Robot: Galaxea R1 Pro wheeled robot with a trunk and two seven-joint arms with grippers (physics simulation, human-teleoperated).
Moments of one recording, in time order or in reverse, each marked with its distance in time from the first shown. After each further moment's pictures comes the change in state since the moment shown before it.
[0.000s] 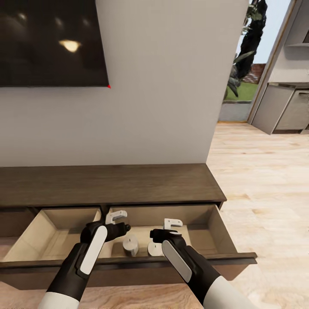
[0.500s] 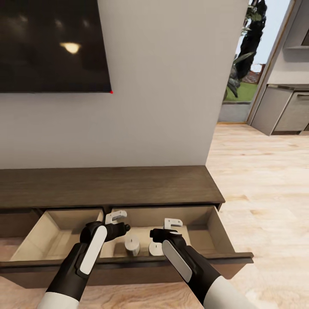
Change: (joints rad) left arm 0.000 0.002 0.001 -0.001 0.000 0.000 0.000; right arm 0.000 -0.001 -0.001 -0.002 -0.002 -0.008 0.006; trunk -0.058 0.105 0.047
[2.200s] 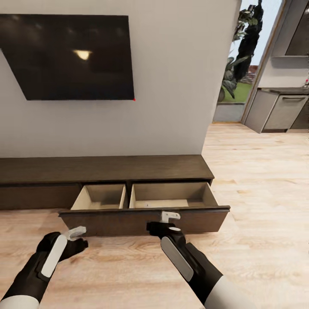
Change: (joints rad) left arm 0.015 0.228 0.227 0.188 0.006 0.048 -0.009; right arm 0.006 -0.007 0.011 -0.127 0.001 0.011 -0.011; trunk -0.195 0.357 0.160
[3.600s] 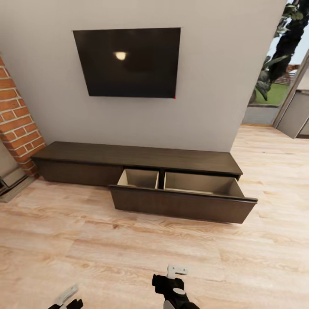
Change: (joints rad) left arm 0.001 -0.030 -0.013 0.919 0.007 -0.838 -0.231; right arm 0.230 0.006 0.082 0.322 0.004 -0.340 0.081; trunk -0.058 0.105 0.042
